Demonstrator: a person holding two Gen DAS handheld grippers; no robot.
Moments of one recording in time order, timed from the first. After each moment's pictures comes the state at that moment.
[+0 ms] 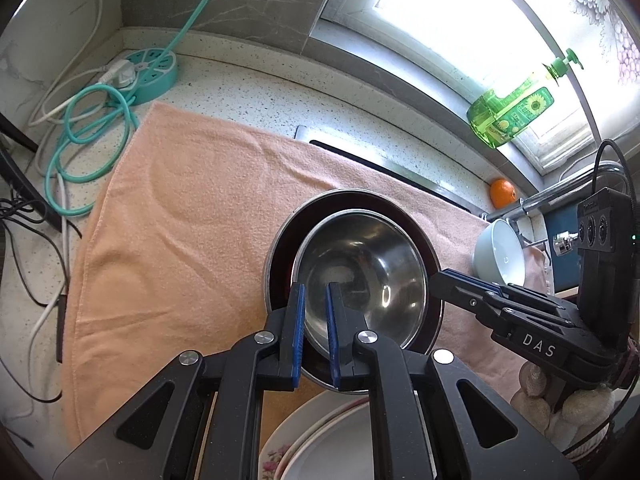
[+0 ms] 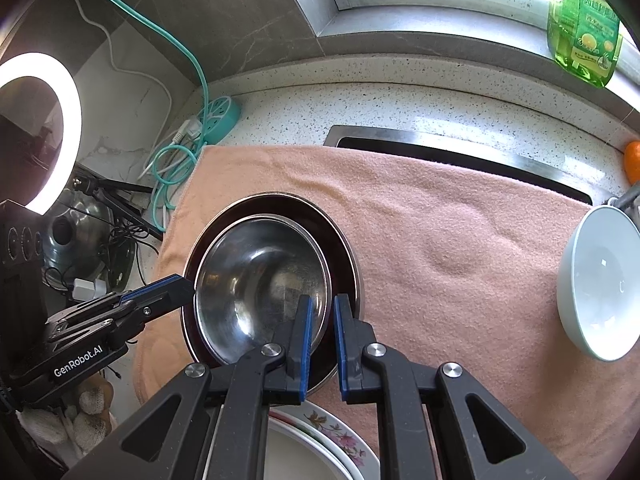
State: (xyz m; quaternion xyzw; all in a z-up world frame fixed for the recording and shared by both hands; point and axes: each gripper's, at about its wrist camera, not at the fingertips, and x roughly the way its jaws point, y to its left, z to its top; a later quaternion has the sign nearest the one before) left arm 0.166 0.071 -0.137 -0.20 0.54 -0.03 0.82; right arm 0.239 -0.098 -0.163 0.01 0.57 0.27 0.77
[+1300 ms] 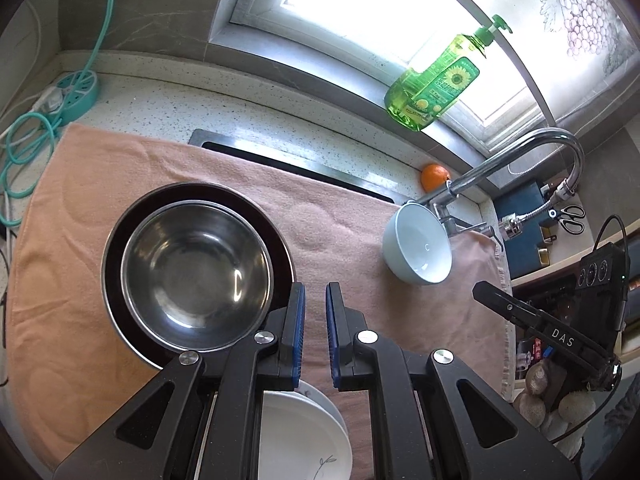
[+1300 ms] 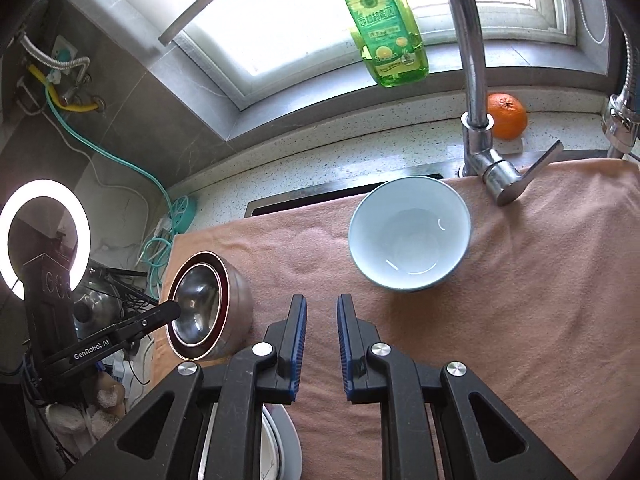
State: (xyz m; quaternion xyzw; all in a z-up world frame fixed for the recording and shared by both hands) left arm 0.168 -0.023 -0.110 -0.20 0.52 -0.11 0.82; right arm 0.206 -0.283 -0.116 0.15 0.50 0.19 0.83
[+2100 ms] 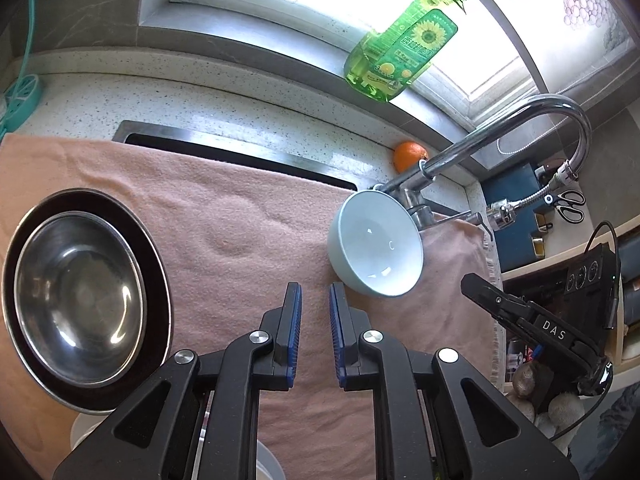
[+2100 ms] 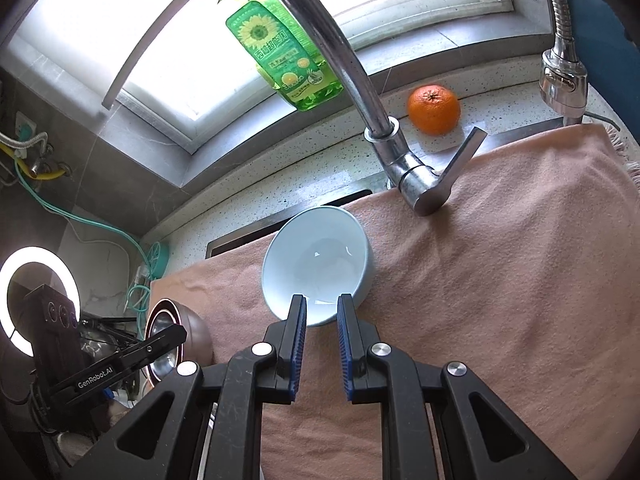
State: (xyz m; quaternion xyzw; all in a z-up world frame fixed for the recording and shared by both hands) left arm 0.206 -0.098 -0.129 -0.19 0.54 -0.14 0.81; right arm 0.234 -0.362 -0.138 0.21 0.50 0.14 0.83
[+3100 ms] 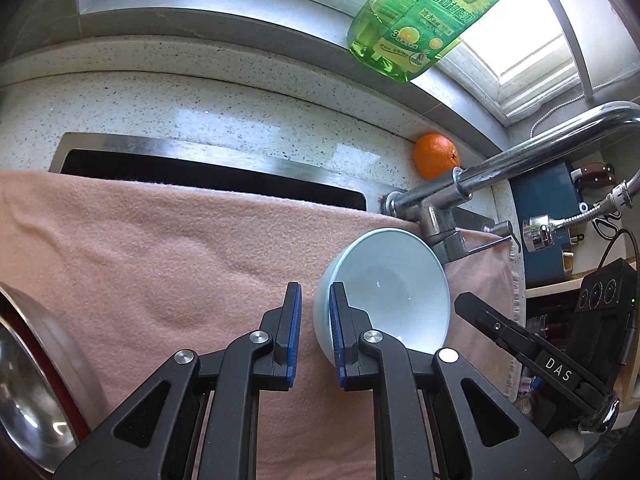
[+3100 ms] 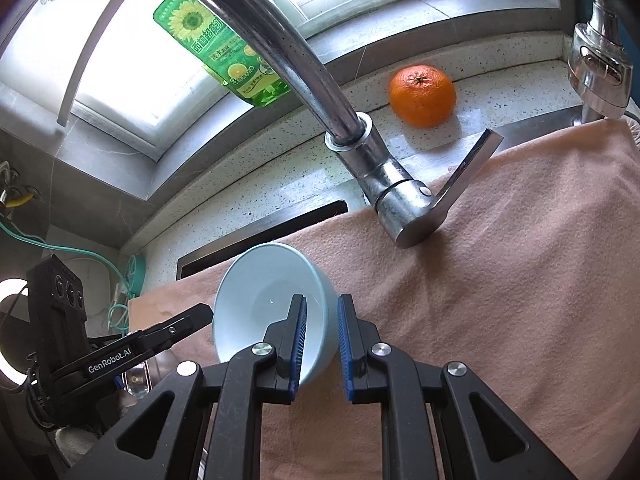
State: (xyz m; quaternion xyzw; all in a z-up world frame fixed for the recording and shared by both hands) left arm 0.282 -0.139 -0.172 -0.18 0.58 -0.13 0.78; right arm 0.296 -0.371 -0.178 0.22 0.53 0.13 0.81
